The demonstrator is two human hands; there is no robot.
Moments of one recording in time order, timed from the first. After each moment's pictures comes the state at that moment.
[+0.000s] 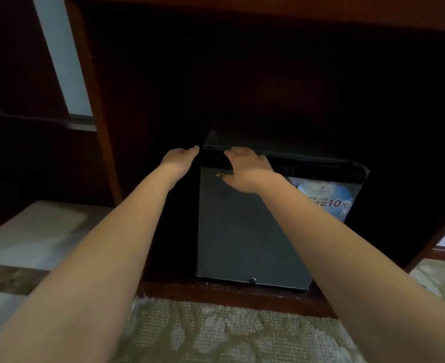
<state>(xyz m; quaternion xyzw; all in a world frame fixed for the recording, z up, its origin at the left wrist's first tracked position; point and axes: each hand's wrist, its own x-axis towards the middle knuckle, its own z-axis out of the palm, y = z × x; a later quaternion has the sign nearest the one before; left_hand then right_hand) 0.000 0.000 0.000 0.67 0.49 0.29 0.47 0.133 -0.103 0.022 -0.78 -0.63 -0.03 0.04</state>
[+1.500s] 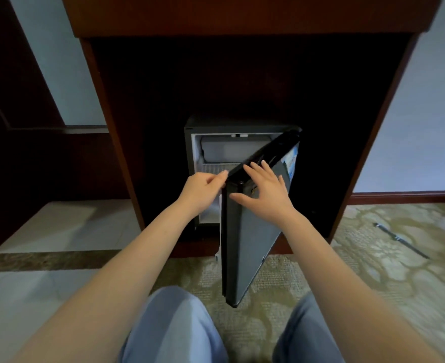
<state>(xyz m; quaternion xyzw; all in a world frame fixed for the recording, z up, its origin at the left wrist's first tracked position) -0.061 -0.265 -0.011 0.81 0.35 0.29 0.37 0.076 -0.361 -0.035 -0.80 -0.53 -0.03 0.28</state>
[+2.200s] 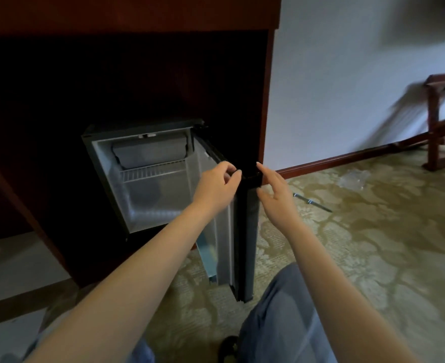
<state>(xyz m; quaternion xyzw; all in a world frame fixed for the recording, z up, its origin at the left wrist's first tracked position) 0.079 -0.427 -0.015 0.88 0.16 0.28 0.36 0.159 -0.553 -0.057 -0.77 -0.35 -0.02 0.53</state>
